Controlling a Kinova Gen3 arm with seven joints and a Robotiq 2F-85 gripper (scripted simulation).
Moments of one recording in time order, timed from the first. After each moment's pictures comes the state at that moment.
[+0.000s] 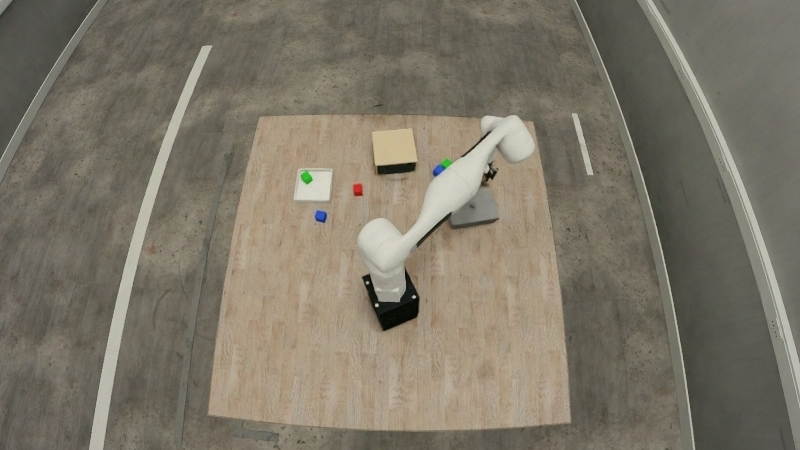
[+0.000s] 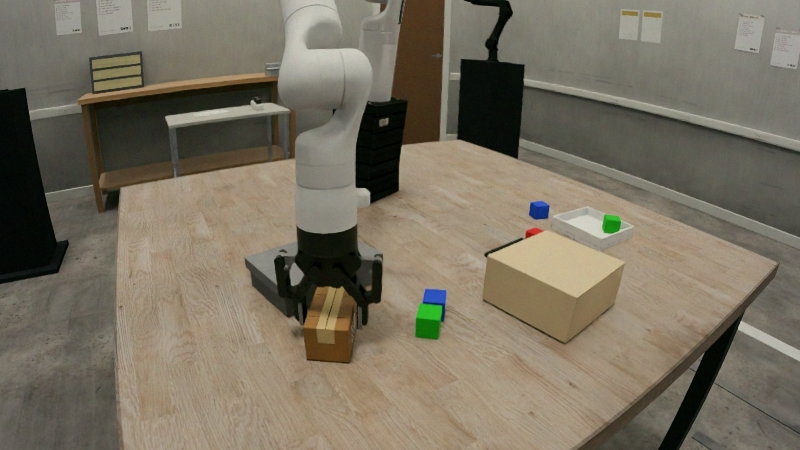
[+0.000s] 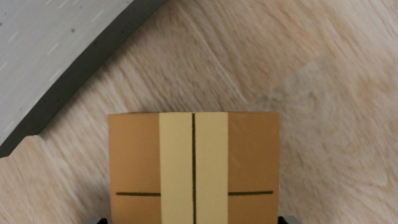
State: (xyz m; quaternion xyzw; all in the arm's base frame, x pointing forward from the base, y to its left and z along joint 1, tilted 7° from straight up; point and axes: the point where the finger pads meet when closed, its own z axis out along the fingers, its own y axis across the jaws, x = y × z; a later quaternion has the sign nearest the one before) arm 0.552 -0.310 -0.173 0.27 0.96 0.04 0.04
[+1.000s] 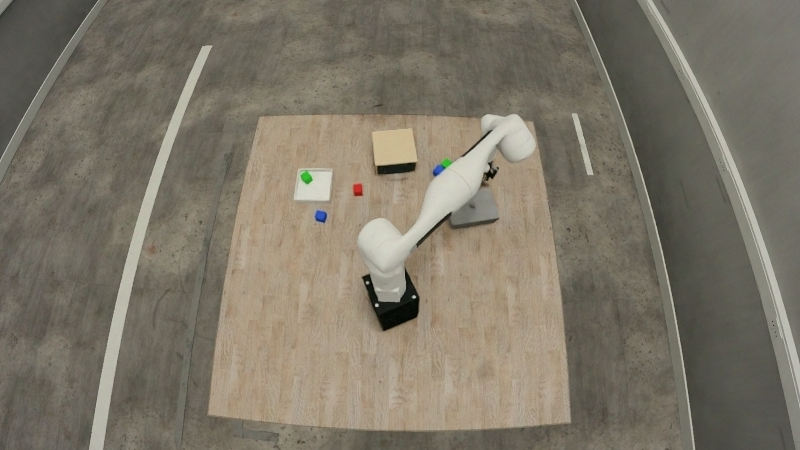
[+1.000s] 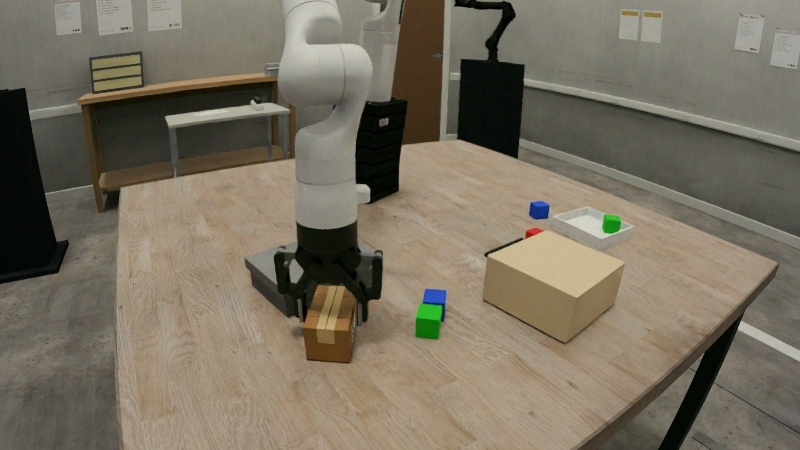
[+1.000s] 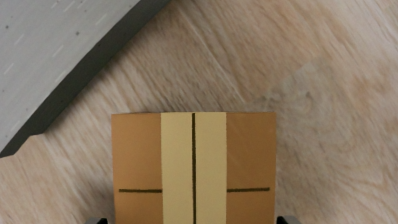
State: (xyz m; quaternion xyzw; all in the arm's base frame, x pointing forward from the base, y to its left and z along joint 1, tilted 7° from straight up) arm 0.551 -0.311 -0.167 0.27 0.96 0.04 0.04
